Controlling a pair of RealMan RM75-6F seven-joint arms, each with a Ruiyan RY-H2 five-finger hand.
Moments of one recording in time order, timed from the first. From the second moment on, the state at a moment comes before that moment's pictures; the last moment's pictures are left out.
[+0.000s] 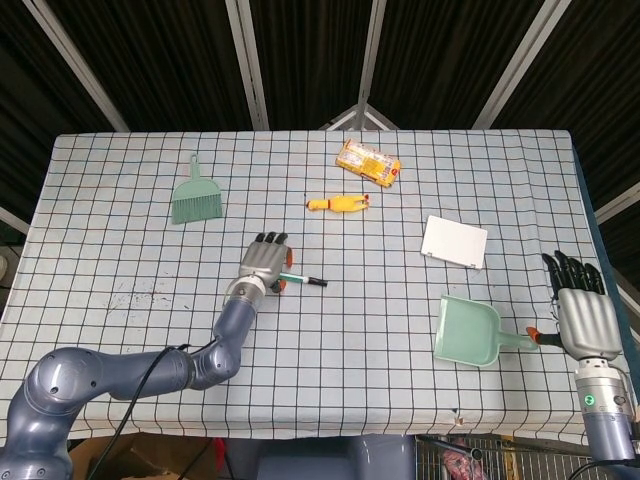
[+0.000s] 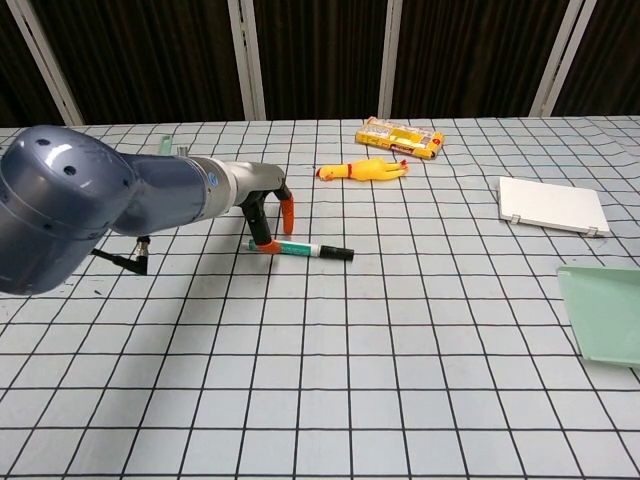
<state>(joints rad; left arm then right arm) -1.23 -1.80 -0.24 -1.22 0.21 0.86 0.77 0.27 -1.02 0.15 -1.88 -1.09 1.29 -0.32</state>
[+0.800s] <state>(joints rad) -1.22 -1.83 -0.24 -1.21 0.23 0.87 0.80 0.26 -1.03 0.15 -1.85 -1.09 1.29 -0.29</state>
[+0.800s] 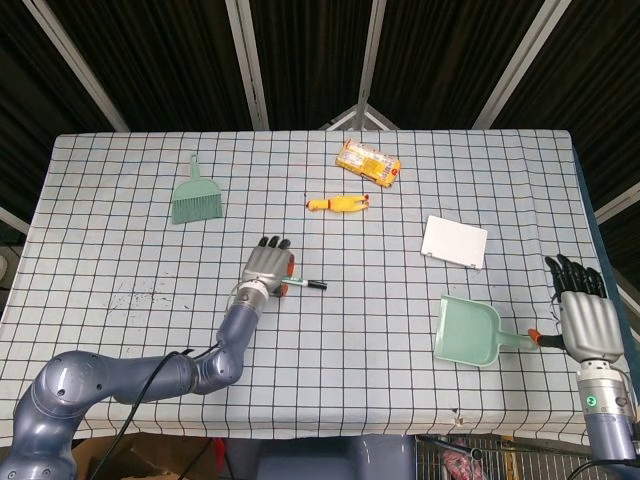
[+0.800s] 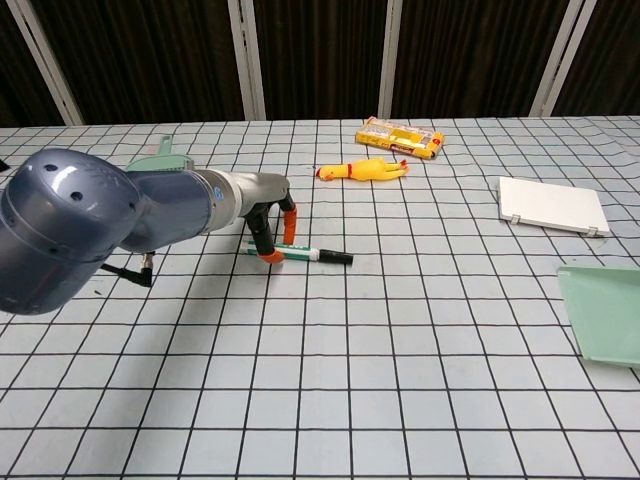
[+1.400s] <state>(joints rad) -1.22 -1.83 -0.24 -1.20 0.21 0.86 0.83 0.27 -1.04 0.15 -1.84 -1.08 1.28 -0.29</state>
